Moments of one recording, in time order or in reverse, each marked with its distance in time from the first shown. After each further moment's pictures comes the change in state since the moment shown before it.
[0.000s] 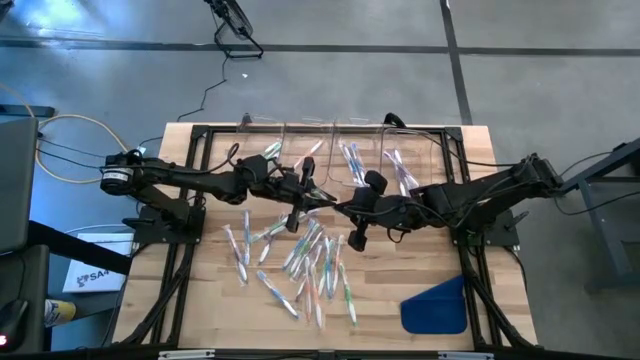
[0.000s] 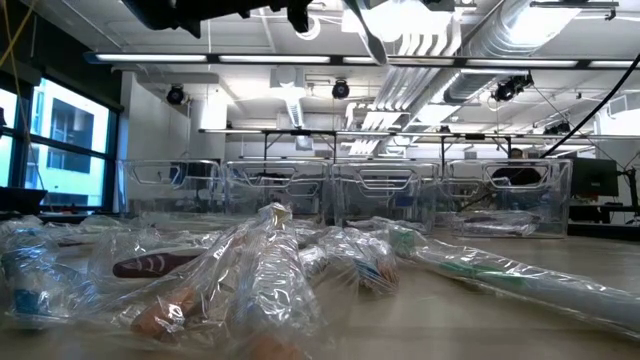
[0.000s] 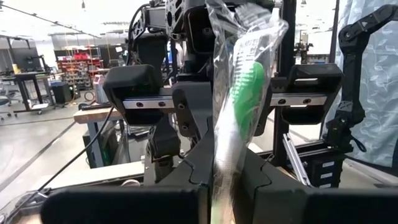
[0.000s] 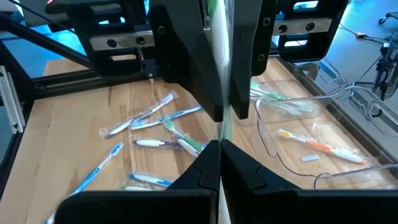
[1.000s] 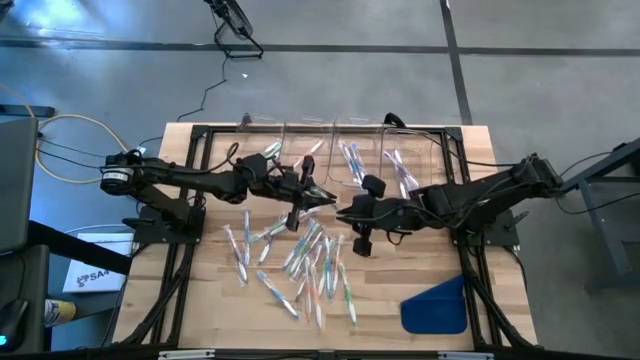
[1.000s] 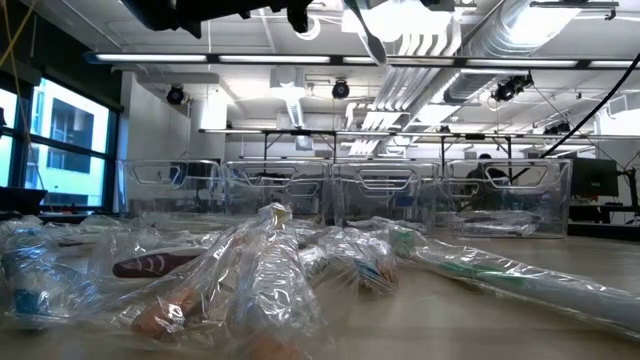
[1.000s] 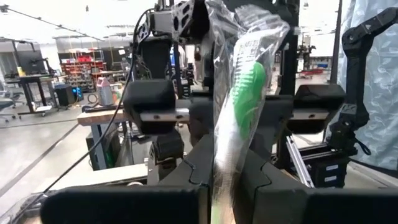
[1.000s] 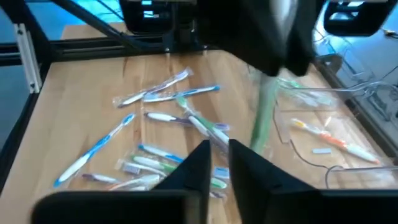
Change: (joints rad) left arm 0.001 0.000 -0.001 0.008 0.007 0.000; right arm -0.003 0.000 0.000 -0.064 -0.083 -0.061
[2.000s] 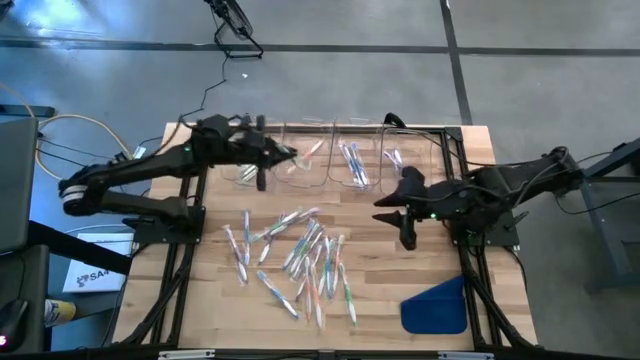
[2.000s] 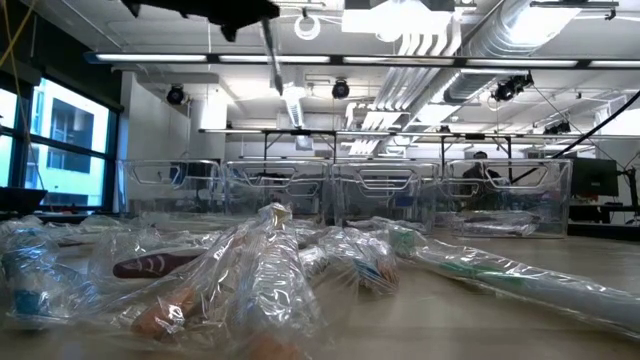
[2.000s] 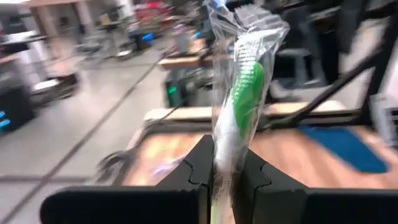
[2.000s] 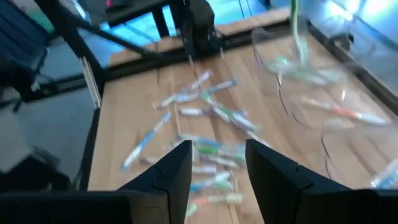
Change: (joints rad) left arm 0.313 -0.409 0.001 -0.658 -0.039 0.105; right arm 0.067 -0.288 0.000 -0.253 -0.068 0.200
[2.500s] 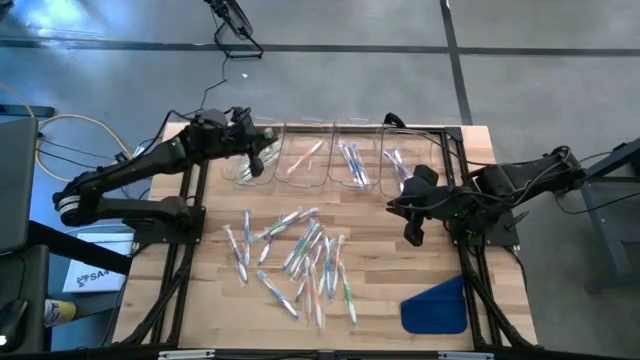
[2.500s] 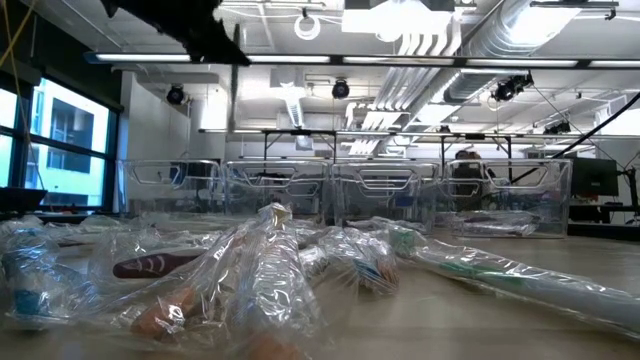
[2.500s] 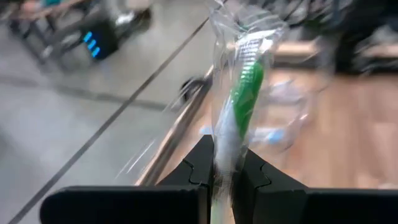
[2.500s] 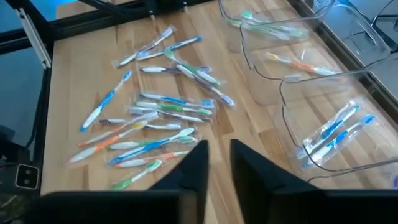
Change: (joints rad) left arm 0.144 -0.073 0.000 -0.294 -0.226 0.054; right arm 0.000 -0.017 0.000 -0.234 0.064 0.076
